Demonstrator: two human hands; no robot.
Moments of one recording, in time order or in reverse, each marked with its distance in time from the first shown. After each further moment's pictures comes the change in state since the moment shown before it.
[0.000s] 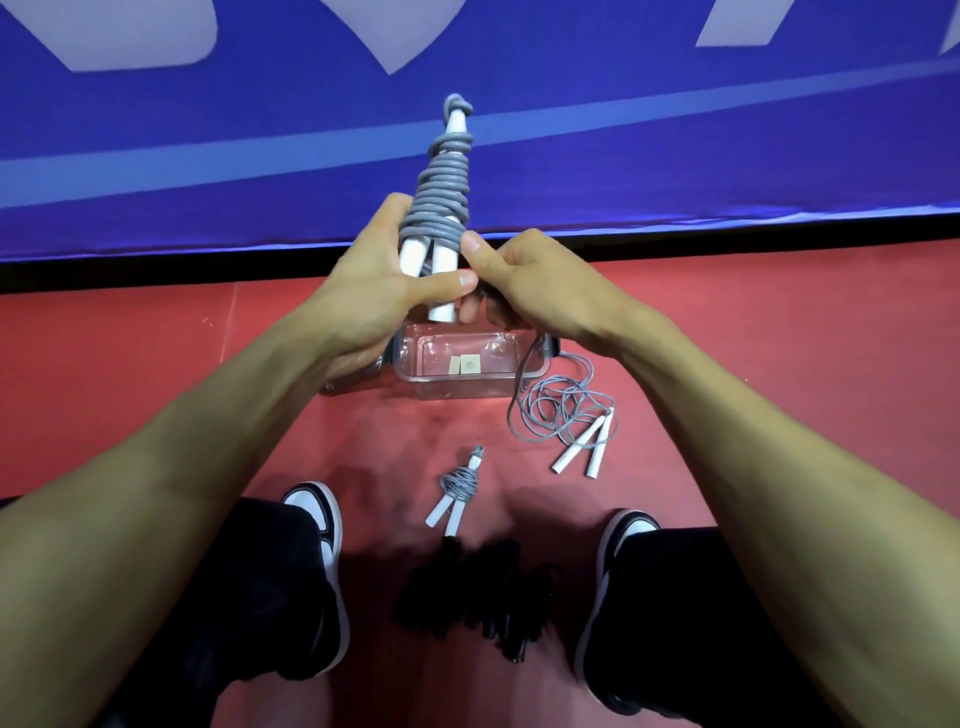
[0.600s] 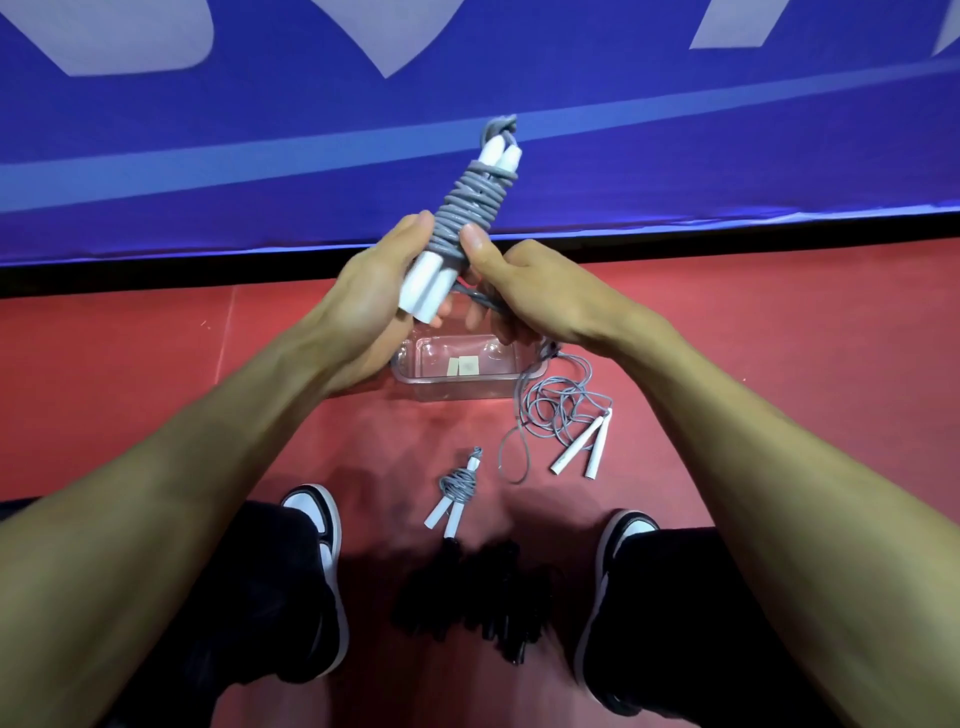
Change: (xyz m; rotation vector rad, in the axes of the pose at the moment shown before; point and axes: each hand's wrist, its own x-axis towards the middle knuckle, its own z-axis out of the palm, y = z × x) left_hand 0.000 0.000 0.010 -0.107 0.046 -0.068; right_hand -0.002 0.004 0.000 -0.058 -0.003 0.051
